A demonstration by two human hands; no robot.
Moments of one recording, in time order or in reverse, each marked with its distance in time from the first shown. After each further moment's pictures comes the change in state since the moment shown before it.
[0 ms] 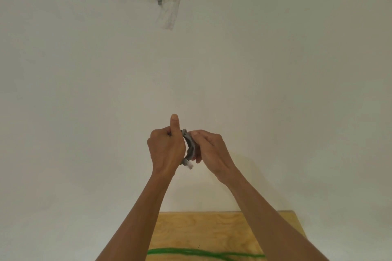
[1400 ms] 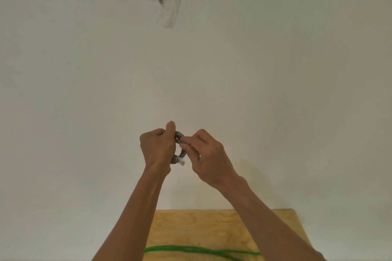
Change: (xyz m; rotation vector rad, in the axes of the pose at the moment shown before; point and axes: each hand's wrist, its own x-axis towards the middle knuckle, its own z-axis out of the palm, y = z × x) left_hand 0.002 0.004 -0.015 -0.238 -0.024 -0.293; right_hand -0.011 0.014 0.010 -0.556 0.184 -0.761
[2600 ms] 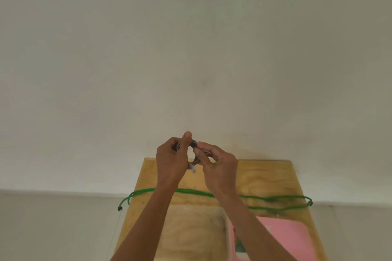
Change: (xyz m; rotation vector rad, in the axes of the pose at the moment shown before) left_hand -0.071 -0.141 0.015 0.243 -0.168 -0.049; right_hand -0.154 0.023 0.020 0.569 0.135 1.009
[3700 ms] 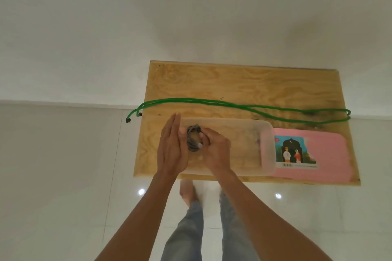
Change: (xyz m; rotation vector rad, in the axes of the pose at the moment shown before) left_hand -0.045 -0.301 -0.107 0.495 -0.190 0.029; right_hand -0.141 0.214 0.087 -0.716 -0.172 0.199
